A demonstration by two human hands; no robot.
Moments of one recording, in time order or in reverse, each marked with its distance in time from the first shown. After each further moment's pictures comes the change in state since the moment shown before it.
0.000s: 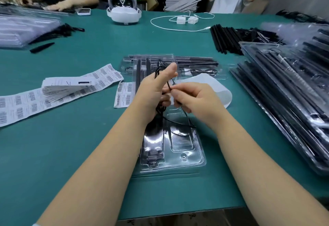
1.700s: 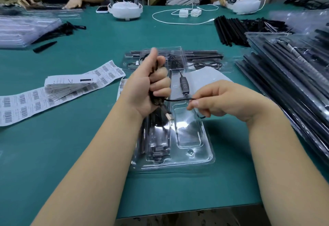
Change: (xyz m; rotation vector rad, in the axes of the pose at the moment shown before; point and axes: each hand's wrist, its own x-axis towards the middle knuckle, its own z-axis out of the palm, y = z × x) left_hand -0.015 0.021 -0.006 -0.457 -0.146 -0.096; right_hand -0.009 -0.016 -0.047 -0.204 -0.362 0.327
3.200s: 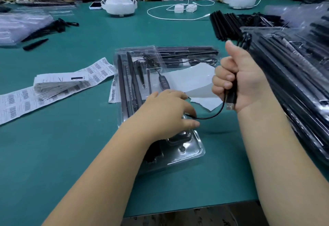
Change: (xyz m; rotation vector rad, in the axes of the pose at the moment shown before) left_hand -0.025 -0.037 0.021 2.140 -0.288 0.044; right_hand 0.000 -0.010 -0.008 0.903 0.513 -0.081
